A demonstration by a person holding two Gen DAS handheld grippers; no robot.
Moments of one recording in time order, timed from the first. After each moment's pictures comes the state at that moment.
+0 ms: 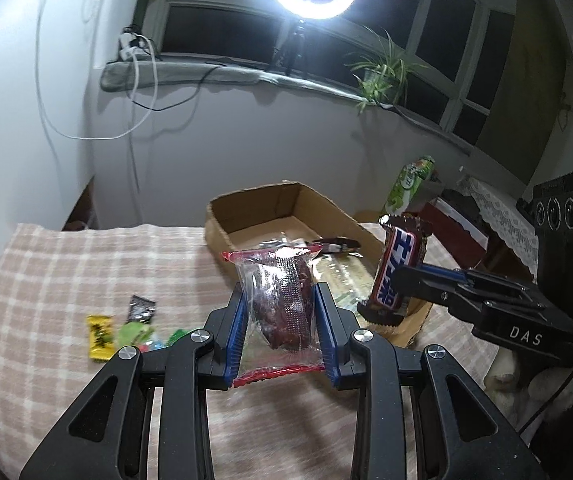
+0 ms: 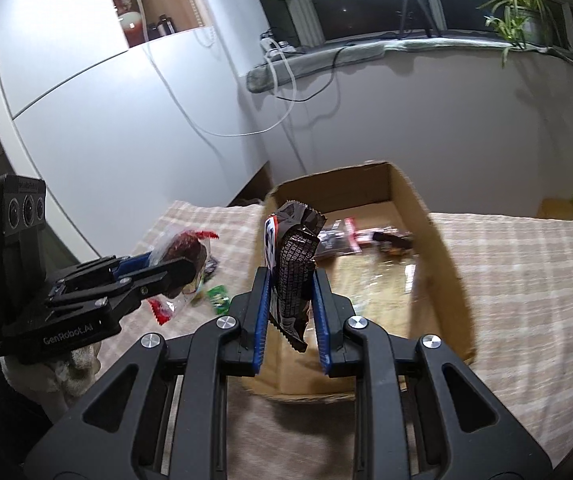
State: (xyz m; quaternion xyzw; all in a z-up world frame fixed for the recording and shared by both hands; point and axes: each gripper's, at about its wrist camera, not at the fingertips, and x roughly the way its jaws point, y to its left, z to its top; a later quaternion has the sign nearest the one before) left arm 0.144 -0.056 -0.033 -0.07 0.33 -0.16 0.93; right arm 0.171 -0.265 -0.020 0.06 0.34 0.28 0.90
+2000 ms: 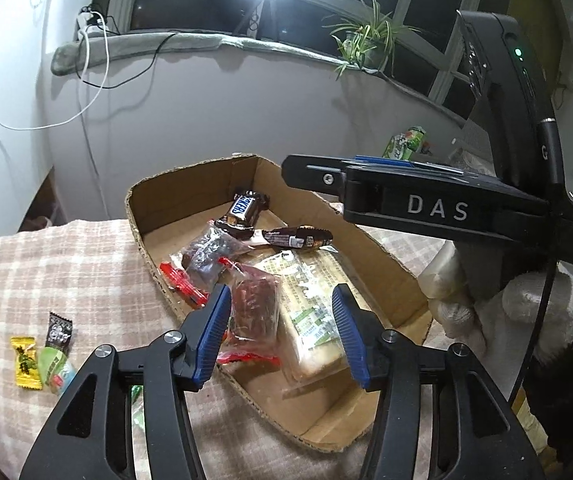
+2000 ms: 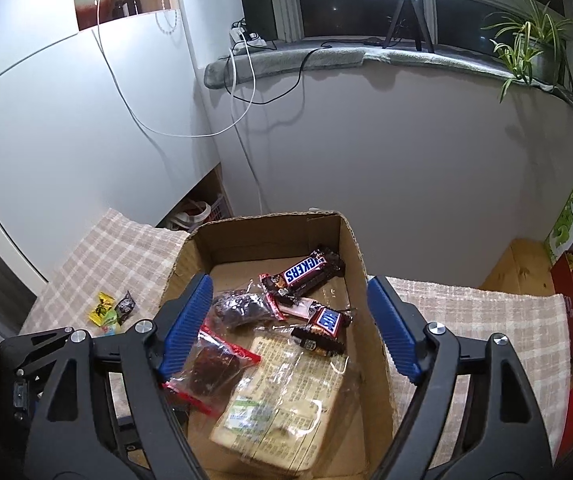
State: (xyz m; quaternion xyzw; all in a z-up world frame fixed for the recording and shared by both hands) left arm 0.187 -0.114 -0.058 -0.06 0.37 -0.19 0.91; right arm 0.264 -0.260 -0.012 -0.01 0.35 0.22 0.91
